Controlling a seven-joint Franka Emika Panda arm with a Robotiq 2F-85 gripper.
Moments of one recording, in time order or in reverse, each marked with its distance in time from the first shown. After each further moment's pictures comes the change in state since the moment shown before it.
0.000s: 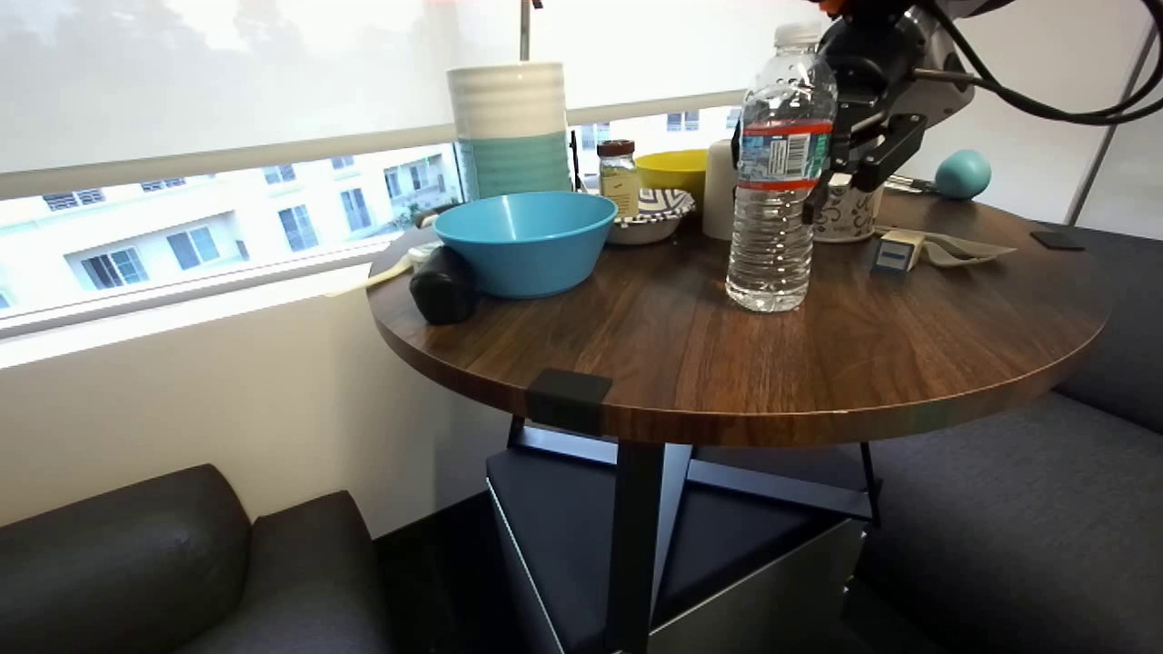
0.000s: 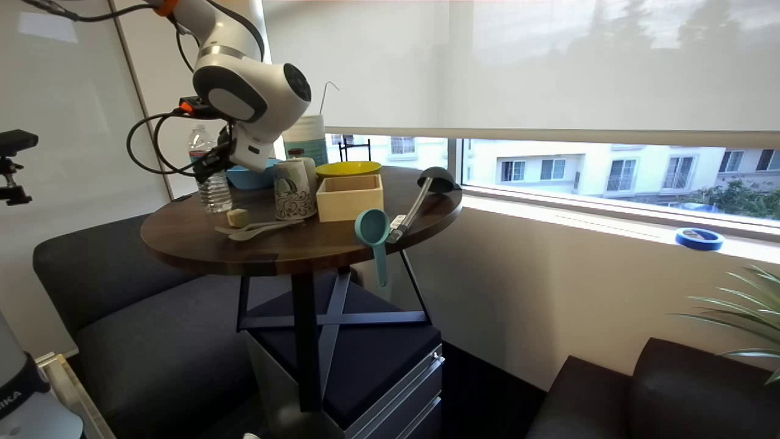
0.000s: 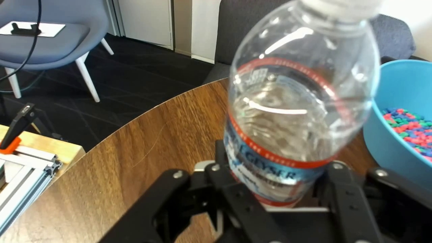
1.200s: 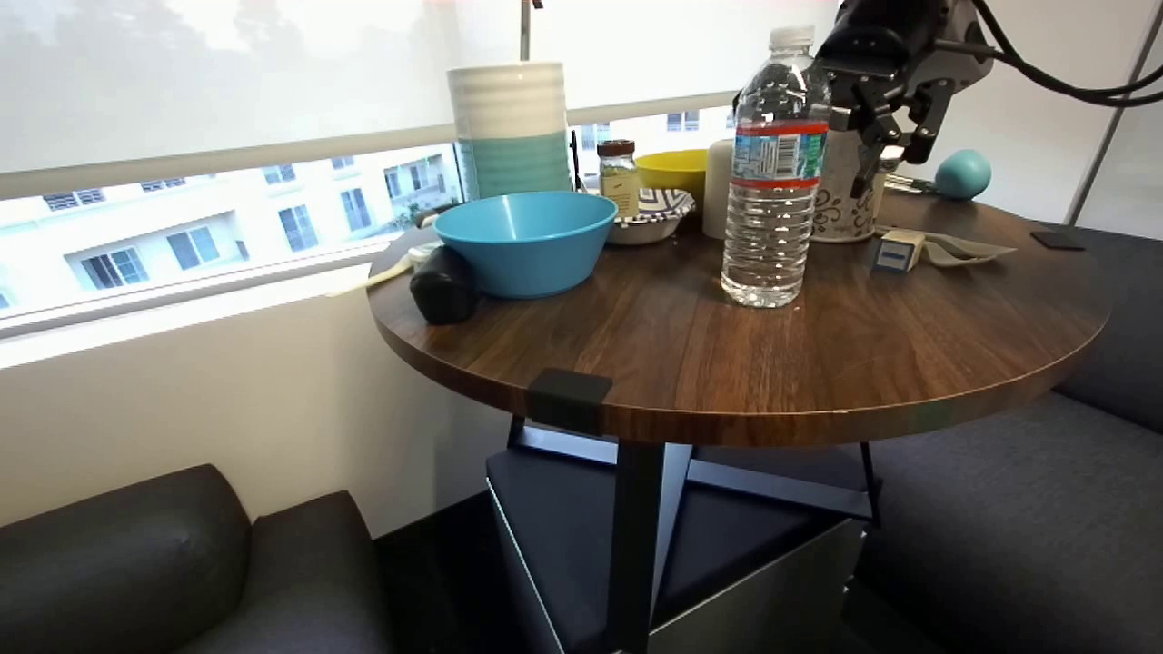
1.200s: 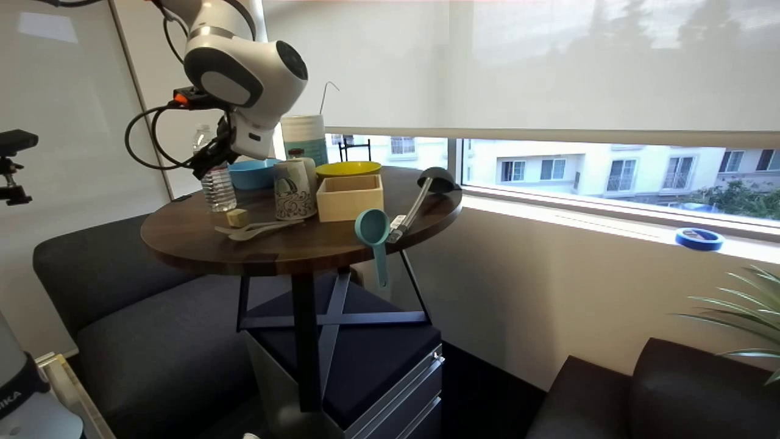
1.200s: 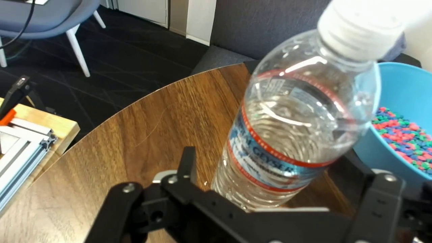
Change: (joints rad) arm -0.012 -0.060 -0.008 -0.003 -0.048 0.016 -0.030
